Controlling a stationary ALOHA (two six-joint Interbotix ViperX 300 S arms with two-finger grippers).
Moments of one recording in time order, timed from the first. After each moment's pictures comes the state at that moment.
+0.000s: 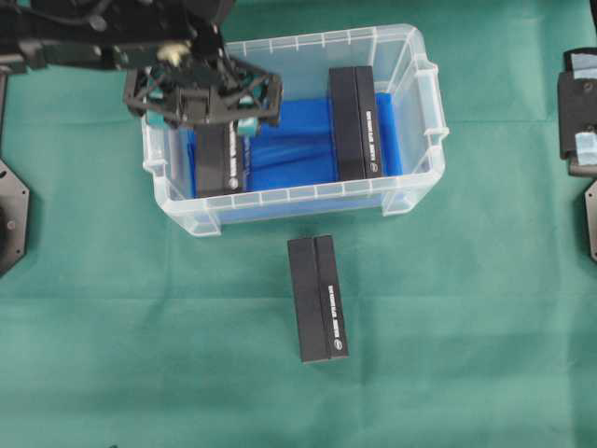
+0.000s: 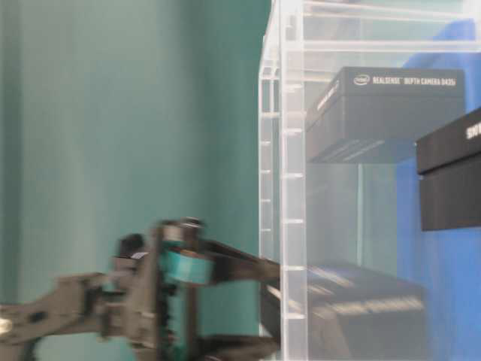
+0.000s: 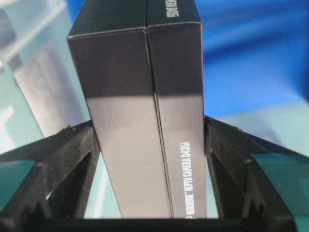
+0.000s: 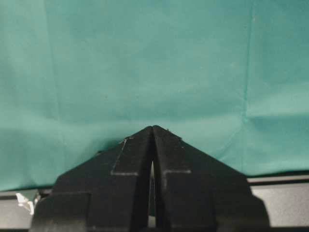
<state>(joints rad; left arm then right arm) 0.24 0.03 0.14 0.02 1.24 -1.25 0.00 -0.67 0.52 -0.07 1.43 0.18</state>
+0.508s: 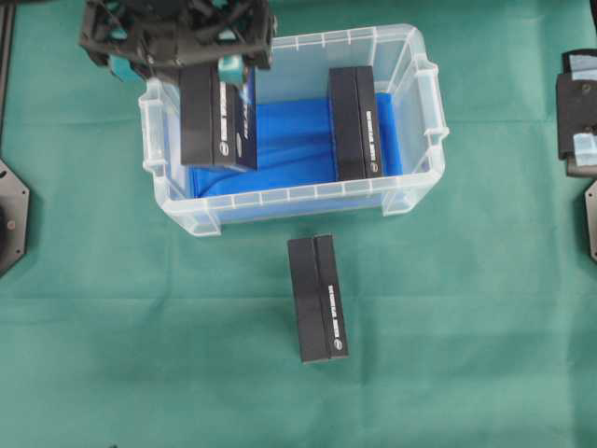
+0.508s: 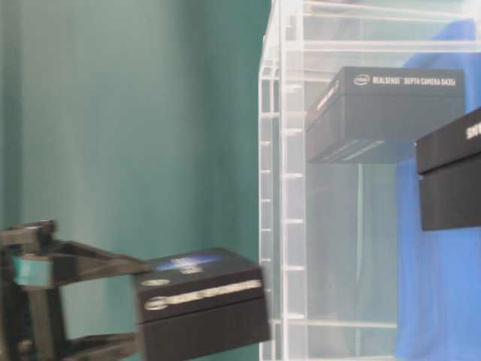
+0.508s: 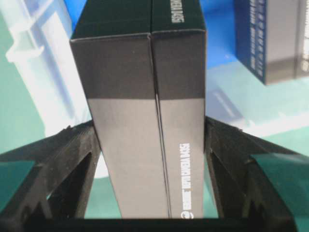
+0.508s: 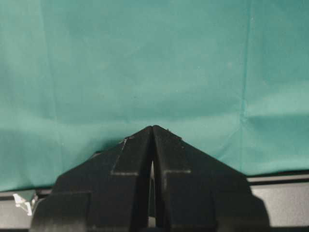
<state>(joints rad) 0.25 -0.03 -0.17 0.02 1.53 -1.24 0.00 -0.67 0.53 -0.07 1.43 0.18</state>
